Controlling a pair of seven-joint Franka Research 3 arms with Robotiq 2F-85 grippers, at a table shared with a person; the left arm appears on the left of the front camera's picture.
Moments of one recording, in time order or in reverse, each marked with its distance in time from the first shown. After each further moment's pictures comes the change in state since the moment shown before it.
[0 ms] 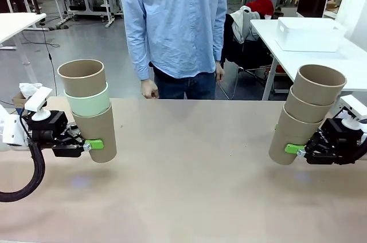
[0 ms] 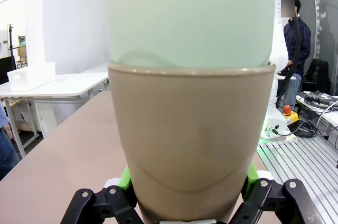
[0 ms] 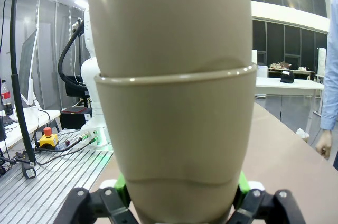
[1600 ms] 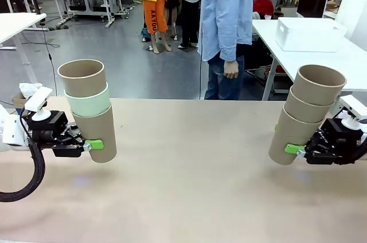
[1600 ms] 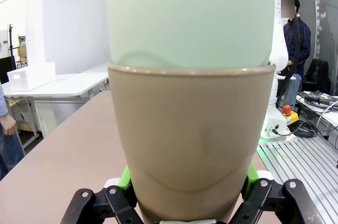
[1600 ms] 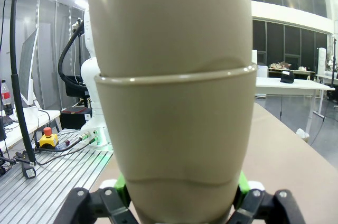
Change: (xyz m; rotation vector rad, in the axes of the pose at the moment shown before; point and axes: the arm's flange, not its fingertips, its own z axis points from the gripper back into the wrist) left arm 0.000 0.000 0.000 0.000 0.000 0.000; right arm 0.000 0.000 0.000 0.000 0.000 0.000
